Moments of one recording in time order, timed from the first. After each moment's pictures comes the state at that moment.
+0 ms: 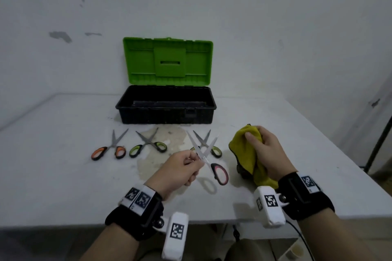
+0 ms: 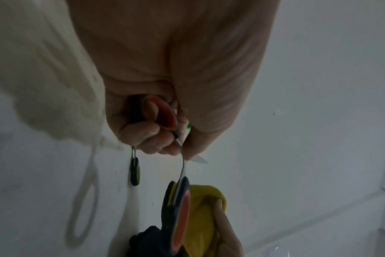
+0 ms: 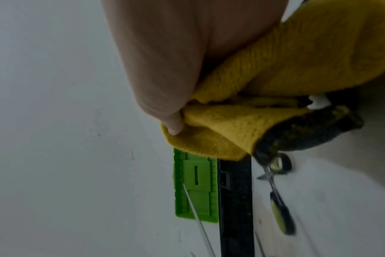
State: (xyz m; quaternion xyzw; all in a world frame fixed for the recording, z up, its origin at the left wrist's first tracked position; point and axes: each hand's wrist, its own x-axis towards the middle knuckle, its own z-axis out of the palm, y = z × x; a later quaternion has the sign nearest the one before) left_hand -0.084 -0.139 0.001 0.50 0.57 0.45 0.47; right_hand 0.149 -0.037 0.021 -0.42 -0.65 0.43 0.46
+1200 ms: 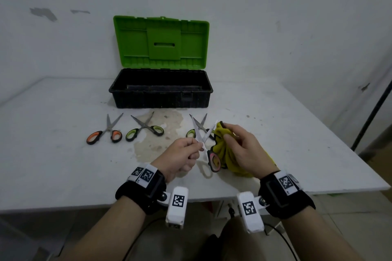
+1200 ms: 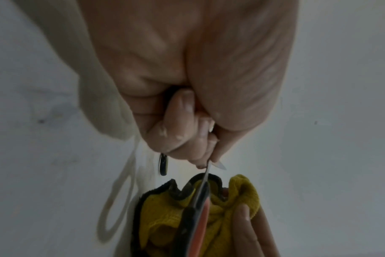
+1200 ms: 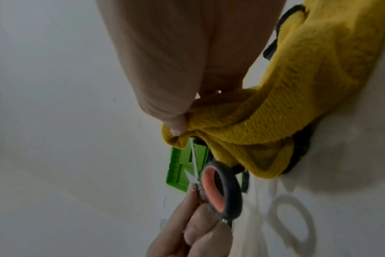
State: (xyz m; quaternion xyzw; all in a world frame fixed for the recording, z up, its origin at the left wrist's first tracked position) left_hand -0.083 -0.129 -0.017 0.43 0.50 0.45 0.60; right_hand 0.122 -0.080 -0.003 -0.39 -0.76 0.34 0.38
